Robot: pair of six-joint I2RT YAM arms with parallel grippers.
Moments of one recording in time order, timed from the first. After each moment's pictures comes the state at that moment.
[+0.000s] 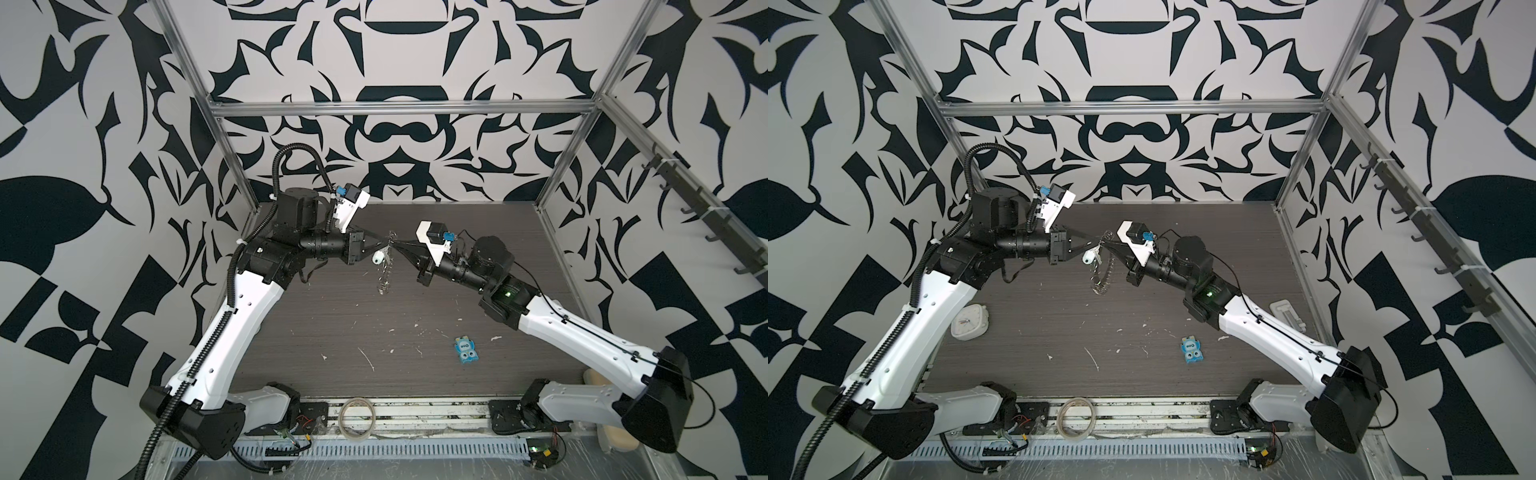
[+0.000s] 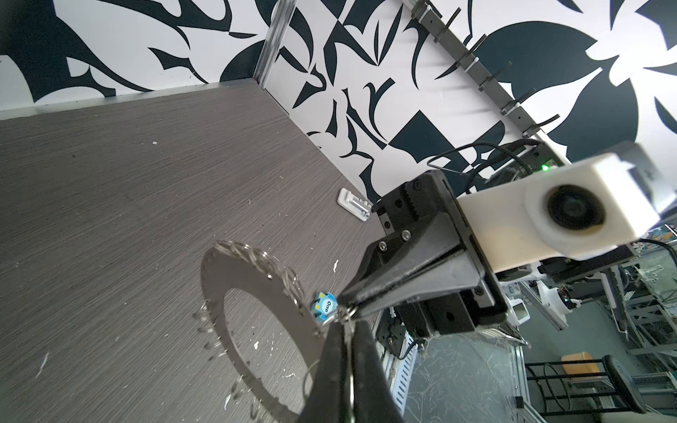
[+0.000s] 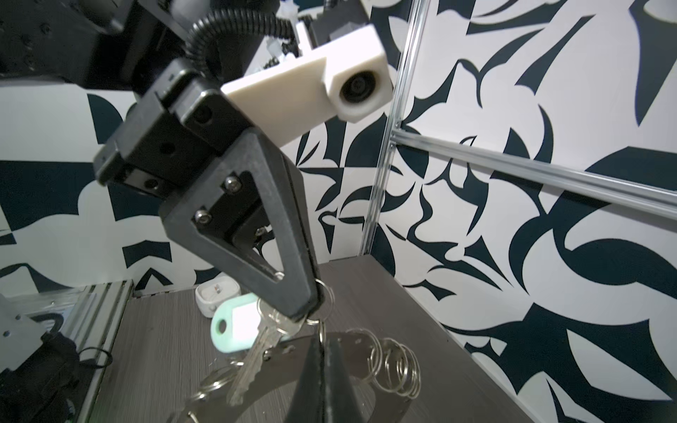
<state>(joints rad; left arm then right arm) -0.41 1.25 1.49 -0.71 0.85 -0.24 0.75 1.23 0.99 0.35 -0.39 -0.10</state>
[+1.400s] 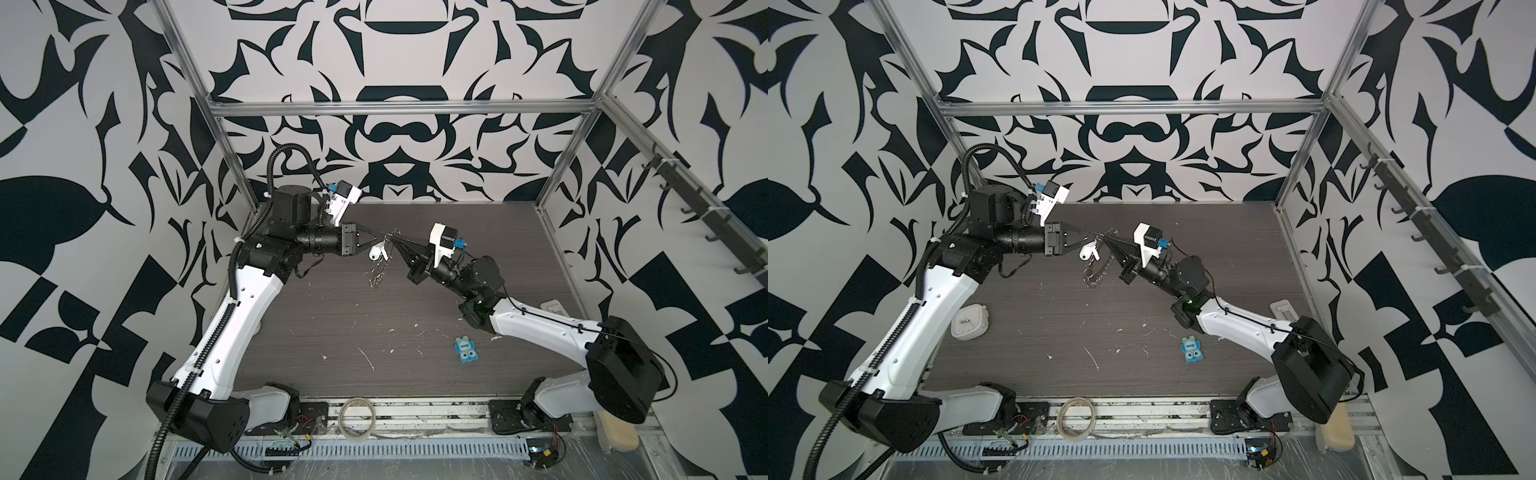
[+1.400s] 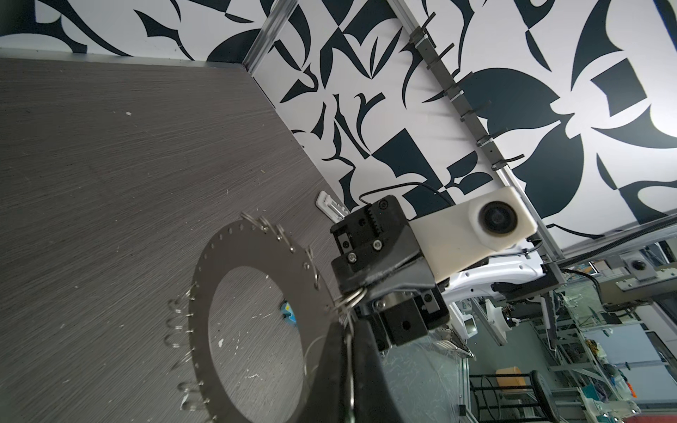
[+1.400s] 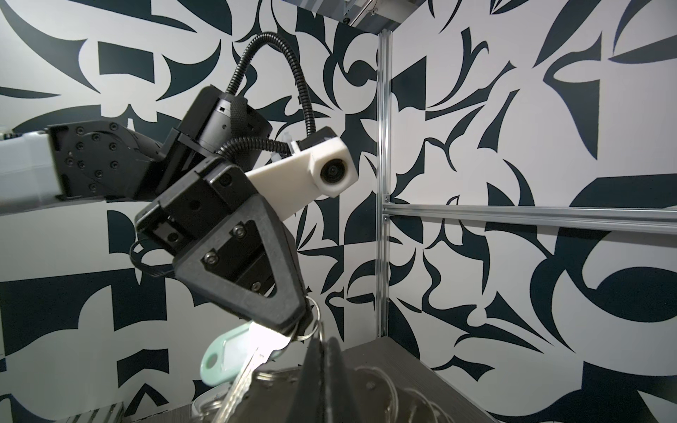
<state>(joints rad) -0.34 1.29 1.46 -0.64 0.97 -0.40 0.74 1.41 0.81 1.05 -0.36 0.16</state>
